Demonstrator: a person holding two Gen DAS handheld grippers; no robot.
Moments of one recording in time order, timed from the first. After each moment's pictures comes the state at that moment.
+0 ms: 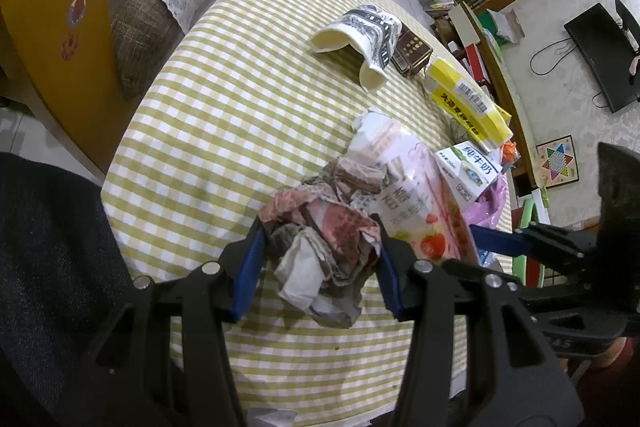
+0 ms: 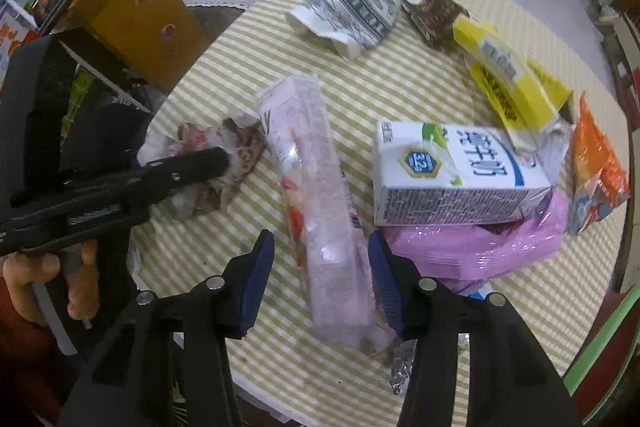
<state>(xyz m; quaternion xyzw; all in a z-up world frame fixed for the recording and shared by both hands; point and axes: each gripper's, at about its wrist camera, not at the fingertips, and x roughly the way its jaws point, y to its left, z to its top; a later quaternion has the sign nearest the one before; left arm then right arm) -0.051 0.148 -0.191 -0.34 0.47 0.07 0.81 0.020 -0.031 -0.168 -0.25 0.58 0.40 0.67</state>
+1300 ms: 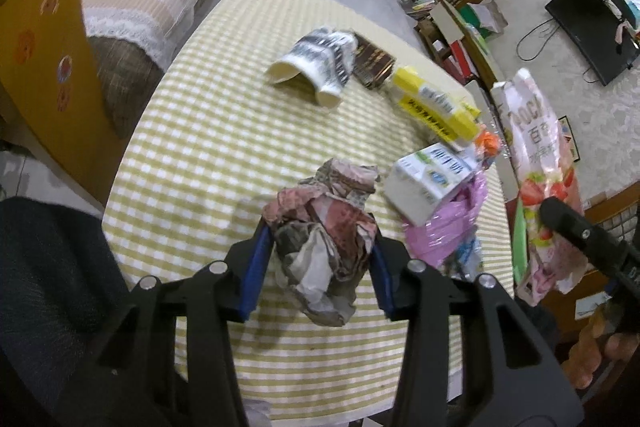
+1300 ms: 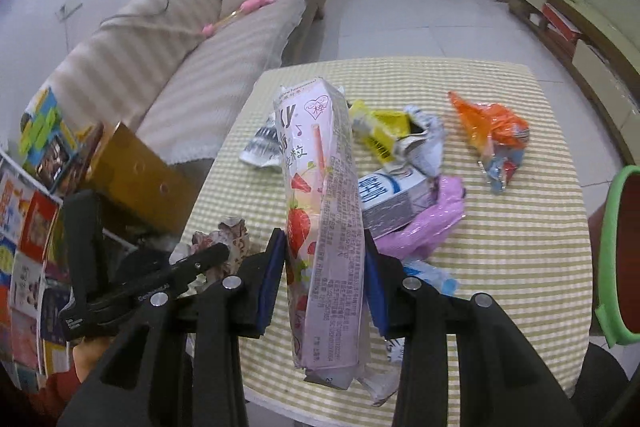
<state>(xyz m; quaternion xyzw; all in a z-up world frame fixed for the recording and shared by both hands) -0.048 0.126 -0.159 -0.29 0.45 0.06 0.84 0.016 -0.131 -0.082 0.00 0.49 0.32 0.81</state>
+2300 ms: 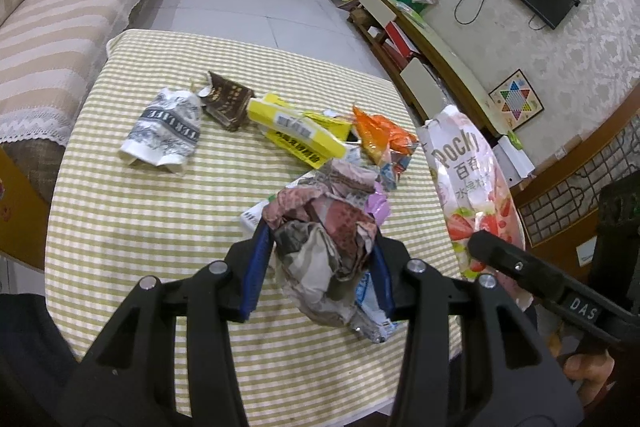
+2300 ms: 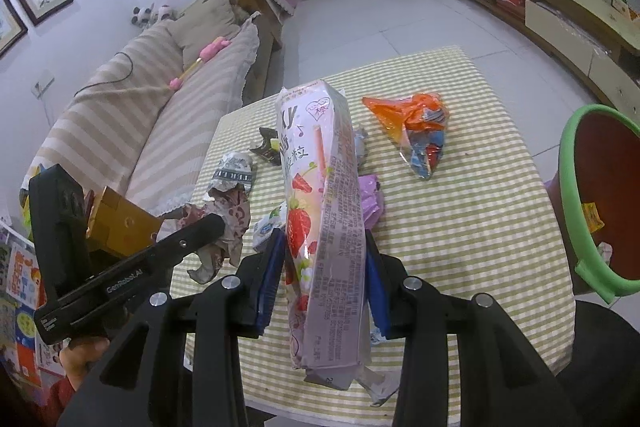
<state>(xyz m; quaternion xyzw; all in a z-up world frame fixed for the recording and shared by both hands) 0.021 0.045 -0.104 -0.21 0.44 -0.04 0.88 0.024 -0.210 -0.079 0.09 0.48 0.26 0.83</state>
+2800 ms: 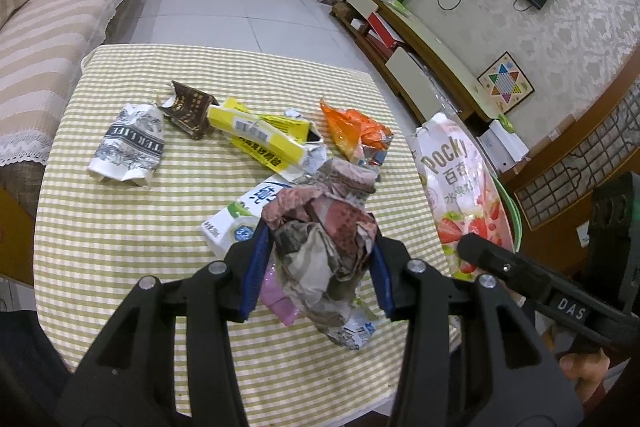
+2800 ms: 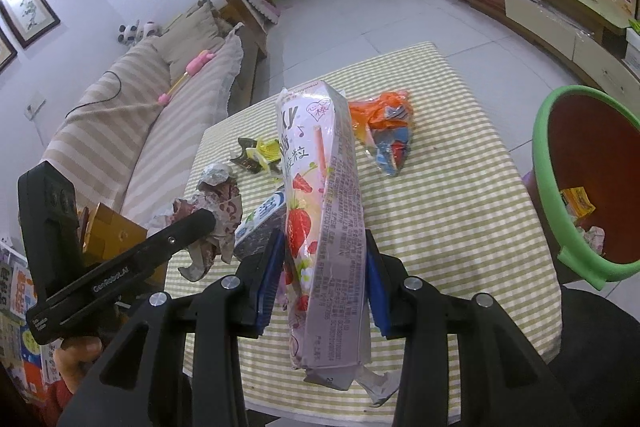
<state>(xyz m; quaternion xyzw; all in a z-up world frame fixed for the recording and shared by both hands) 0.036 0.016 -0.099 -0.18 0.44 -0.07 0.88 0.023 -0.245 -0.081 0.12 0.48 0.24 0.84</state>
